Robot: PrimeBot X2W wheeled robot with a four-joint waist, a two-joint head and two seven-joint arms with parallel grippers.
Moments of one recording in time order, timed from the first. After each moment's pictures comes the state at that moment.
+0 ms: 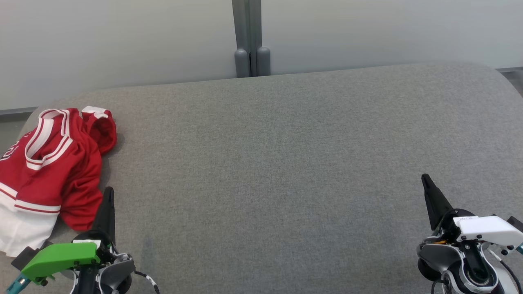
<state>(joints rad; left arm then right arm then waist) -0.10 0.05 0.11 0.25 -1.61 -0.13 0.11 -0.11 -0.05 -0.11 0.25 1.61 0.13 0.11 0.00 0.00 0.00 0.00</state>
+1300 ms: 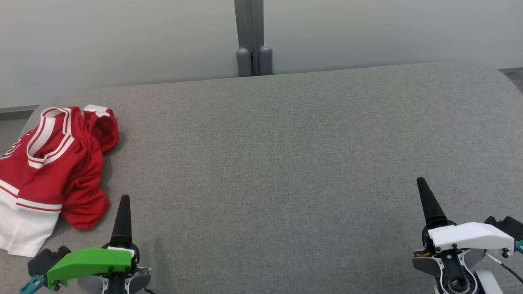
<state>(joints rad) -0.07 0.04 0.04 0.29 -1.30 -0.07 -0.01 -0.09 -0.04 -0.08 0.28 1.23 0.13 -0.01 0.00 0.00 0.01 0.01</state>
